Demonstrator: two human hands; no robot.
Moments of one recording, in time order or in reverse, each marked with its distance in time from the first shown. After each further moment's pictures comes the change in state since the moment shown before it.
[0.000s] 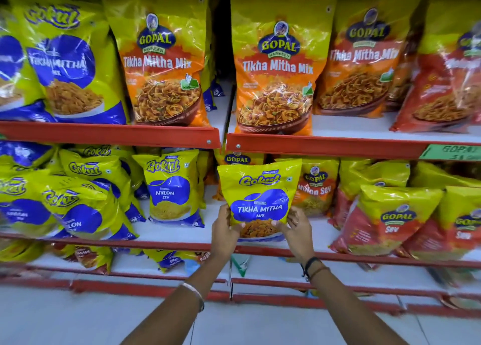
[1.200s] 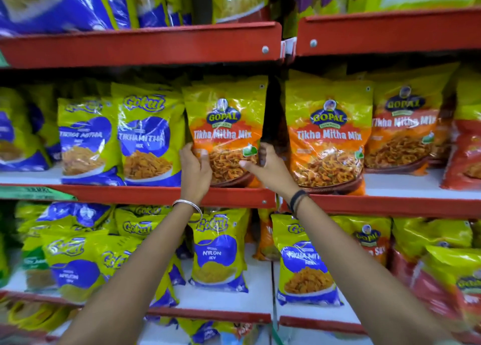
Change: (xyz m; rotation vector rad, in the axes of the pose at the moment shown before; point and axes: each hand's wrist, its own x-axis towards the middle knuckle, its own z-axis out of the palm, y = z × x) left_hand 0.178 0.179 -0.196 0.264 0.377 0.391; right_hand 0.096 -0.273 0.181 -0.384 -0.268 -0.406
